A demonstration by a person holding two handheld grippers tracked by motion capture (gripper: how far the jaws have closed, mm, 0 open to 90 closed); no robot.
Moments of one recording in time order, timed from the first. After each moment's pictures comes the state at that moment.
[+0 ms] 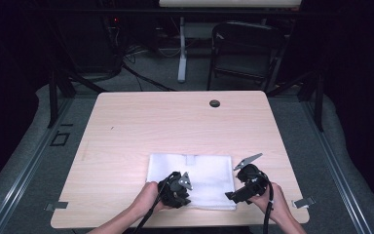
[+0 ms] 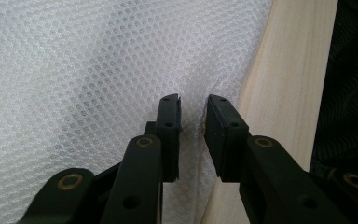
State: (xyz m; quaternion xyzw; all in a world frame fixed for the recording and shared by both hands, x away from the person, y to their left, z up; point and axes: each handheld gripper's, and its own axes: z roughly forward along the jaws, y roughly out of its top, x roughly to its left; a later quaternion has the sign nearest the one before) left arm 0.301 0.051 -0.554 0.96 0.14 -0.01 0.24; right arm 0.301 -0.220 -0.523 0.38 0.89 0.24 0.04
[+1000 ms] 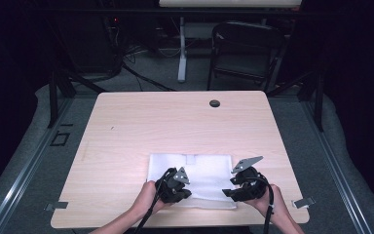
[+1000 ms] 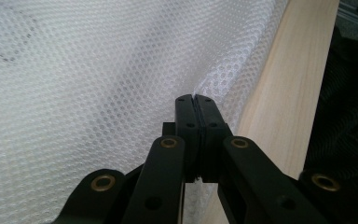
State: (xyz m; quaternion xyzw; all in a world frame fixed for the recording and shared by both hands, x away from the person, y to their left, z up) left arm 0.300 0.056 -0.539 0.94 0.19 0.01 0.29; right arm 0.285 -0.208 -0.506 0.35 0.89 0.29 0.06
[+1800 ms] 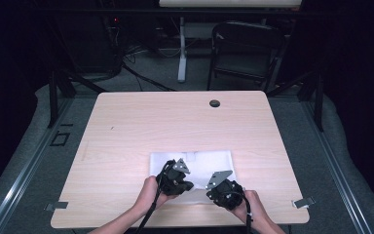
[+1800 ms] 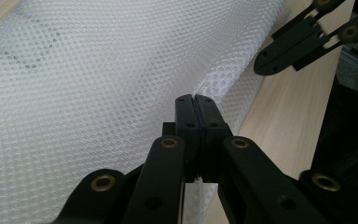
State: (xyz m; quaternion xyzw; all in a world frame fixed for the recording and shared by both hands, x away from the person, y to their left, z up) left arm 0.315 0.054 -0.530 0.91 0.24 0.00 0.32; right arm 0.272 -0.148 -0.533 0.24 0.93 0.26 0.10
